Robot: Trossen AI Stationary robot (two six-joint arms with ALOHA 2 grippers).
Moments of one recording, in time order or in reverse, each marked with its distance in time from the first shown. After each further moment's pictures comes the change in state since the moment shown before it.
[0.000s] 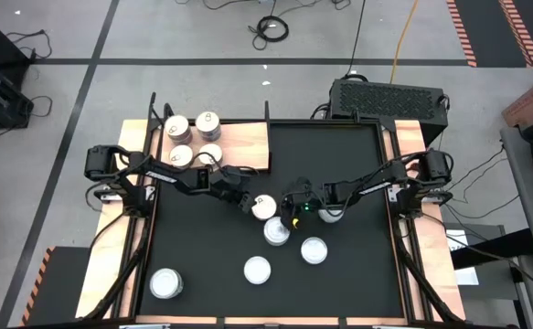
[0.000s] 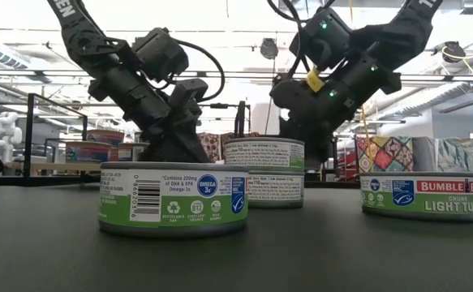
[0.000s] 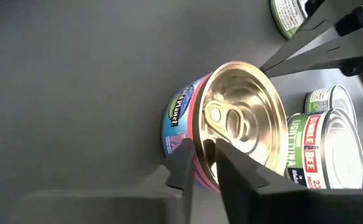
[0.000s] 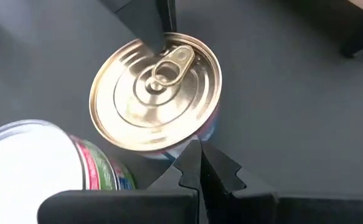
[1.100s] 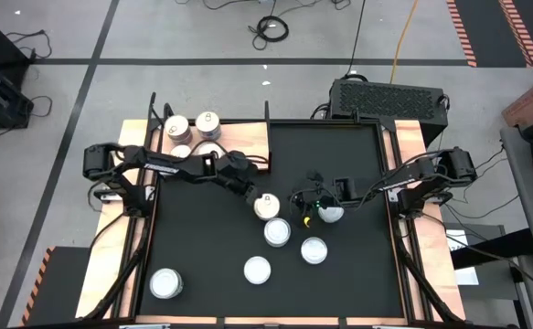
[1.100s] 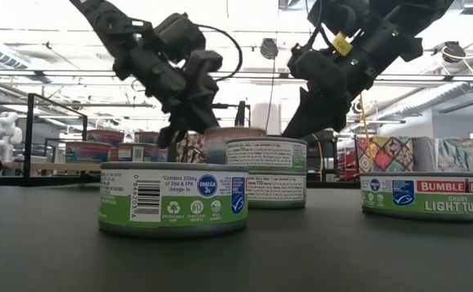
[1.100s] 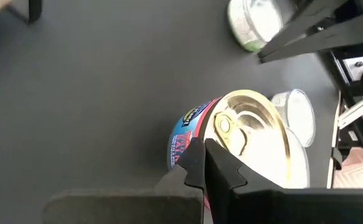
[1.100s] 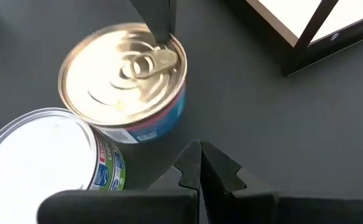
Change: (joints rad) left arm 0.065 -0.028 0.193 -0.224 0.127 0.120; right arm 0.031 -0.212 0.000 -0.247 0.087 -0.067
